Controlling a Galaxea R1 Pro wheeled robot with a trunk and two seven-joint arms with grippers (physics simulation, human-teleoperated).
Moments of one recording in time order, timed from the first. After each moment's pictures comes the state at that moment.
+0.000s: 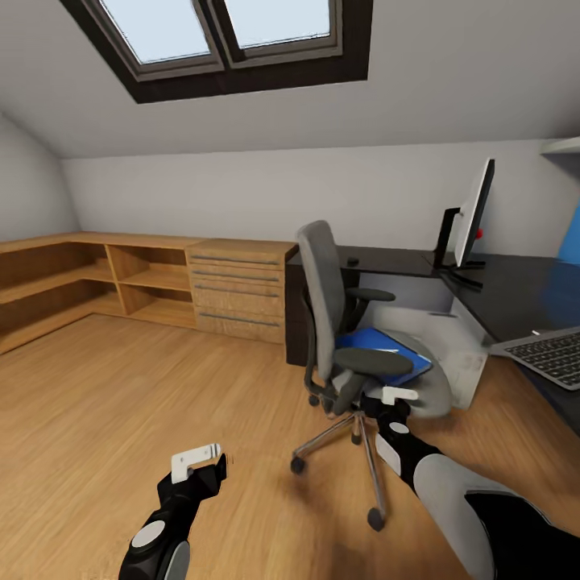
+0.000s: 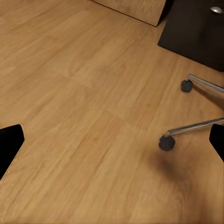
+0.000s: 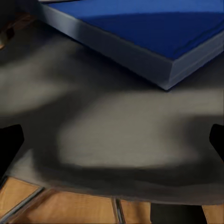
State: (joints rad) left arm -0.01 -0.15 -0.10 -1.61 0.15 0.47 0.32; right arm -0.90 0.04 -0.05 -0.11 -0.01 -0.26 -0.22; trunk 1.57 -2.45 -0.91
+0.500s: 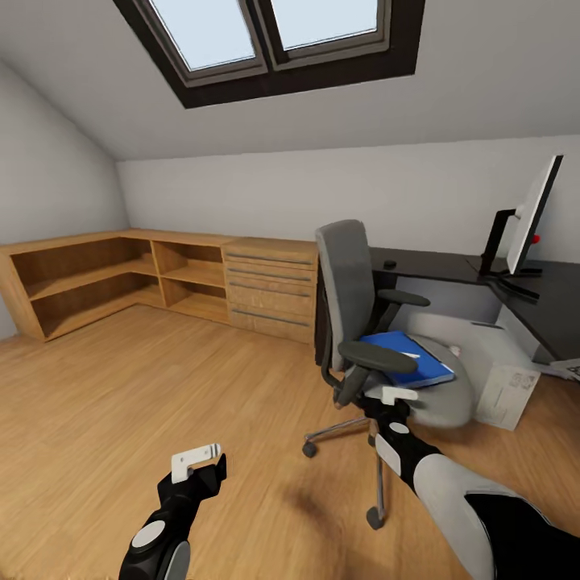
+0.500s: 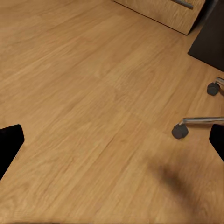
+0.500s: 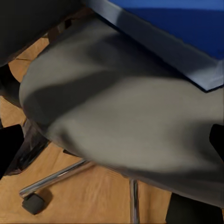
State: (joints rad) left arm -0.01 -0.15 -0.10 -1.61 0.15 0.47 0.32; right arm -0.90 0.04 -0.05 -0.11 -0.02 -0.26 -0.22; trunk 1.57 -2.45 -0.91
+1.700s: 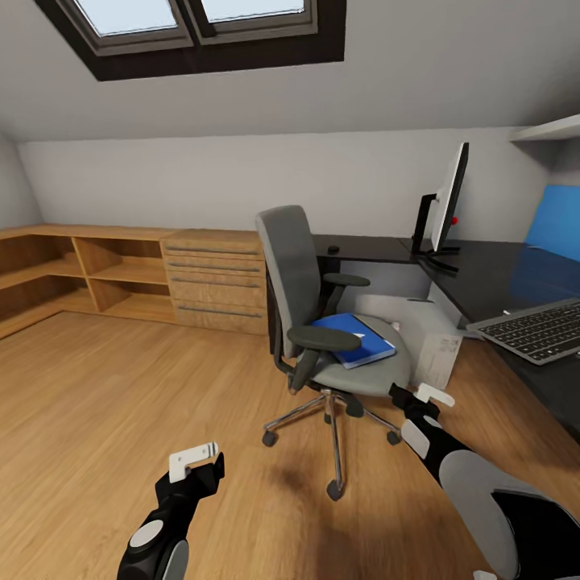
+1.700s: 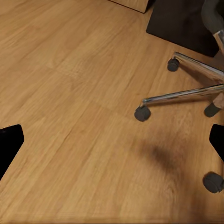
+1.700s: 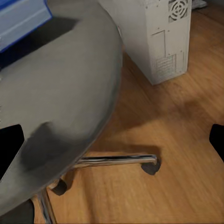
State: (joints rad) left arm -0.01 -0.15 -0.09 -1.62 0.15 0.46 0.32; right arm -0.90 -0.06 -0.10 -0.17 -0.32 -0.25 -0.17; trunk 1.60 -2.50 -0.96
